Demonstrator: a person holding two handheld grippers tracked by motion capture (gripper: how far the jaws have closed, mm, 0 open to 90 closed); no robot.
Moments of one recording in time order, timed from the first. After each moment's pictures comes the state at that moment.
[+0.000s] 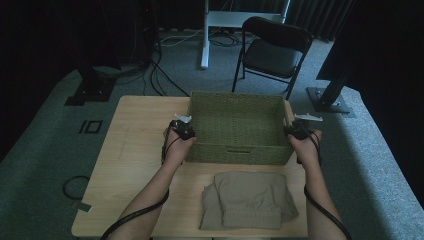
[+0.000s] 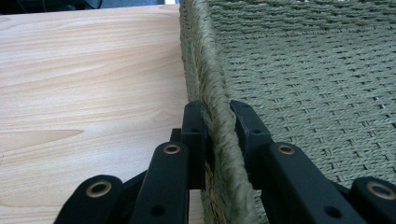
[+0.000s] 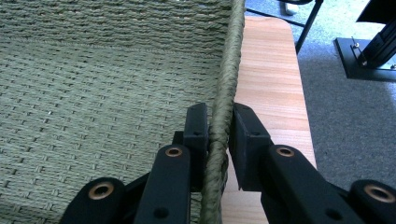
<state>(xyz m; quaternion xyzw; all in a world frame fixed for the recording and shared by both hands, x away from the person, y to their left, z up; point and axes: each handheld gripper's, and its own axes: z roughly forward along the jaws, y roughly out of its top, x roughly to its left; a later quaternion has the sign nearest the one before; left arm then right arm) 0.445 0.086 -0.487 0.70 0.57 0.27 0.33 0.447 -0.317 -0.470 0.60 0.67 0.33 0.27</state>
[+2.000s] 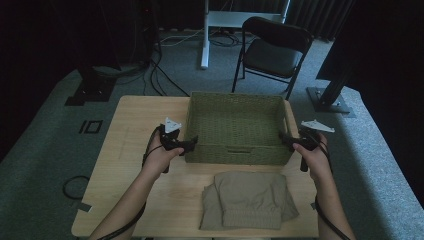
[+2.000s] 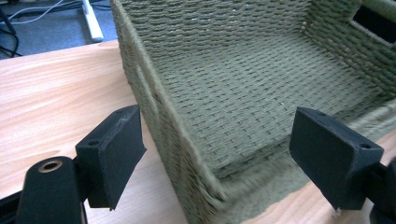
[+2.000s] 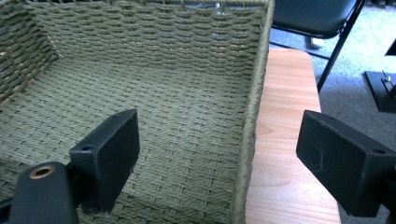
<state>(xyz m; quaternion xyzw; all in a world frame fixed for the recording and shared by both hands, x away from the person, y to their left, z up) 0.384 0.123 -0.447 0.75 0.45 0.21 0.44 0.400 -0.321 -0.452 0.55 0.67 0.42 0.28</state>
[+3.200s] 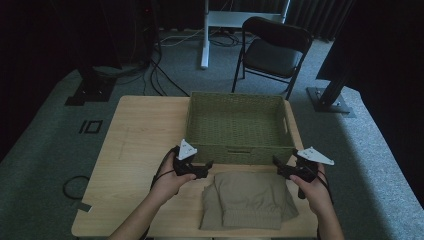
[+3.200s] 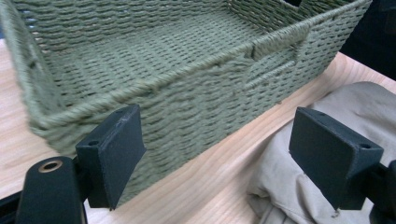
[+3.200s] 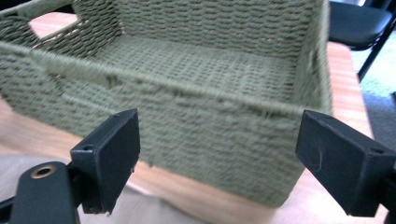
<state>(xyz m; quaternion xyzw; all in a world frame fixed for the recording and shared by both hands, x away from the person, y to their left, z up) 0.323 0.081 -0.468 0.79 0.38 0.18 0.45 0.312 -0.297 -0.475 0.49 0.69 0.45 0.27</state>
